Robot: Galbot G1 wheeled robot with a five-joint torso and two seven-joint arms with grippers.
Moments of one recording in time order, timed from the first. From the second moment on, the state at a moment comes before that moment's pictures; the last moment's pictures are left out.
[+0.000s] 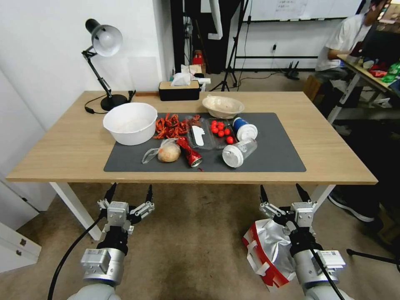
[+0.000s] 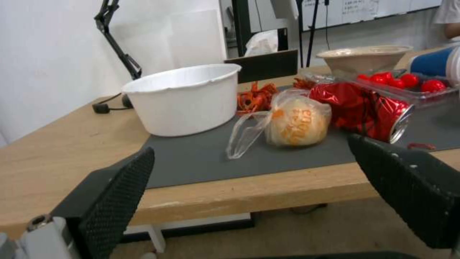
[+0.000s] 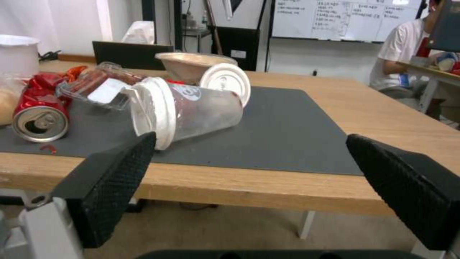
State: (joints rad) left arm 1.80 -1.50 -0.55 -2.30 0.00 0.00 0.00; right arm -1.80 1.50 0.55 2.30 0.00 0.00 0.00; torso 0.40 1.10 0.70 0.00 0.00
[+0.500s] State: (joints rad) left arm 1.80 -1.50 -0.55 -2.30 0.00 0.00 0.00; right arm -1.80 1.50 0.55 2.30 0.00 0.00 0.00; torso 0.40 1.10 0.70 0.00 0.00
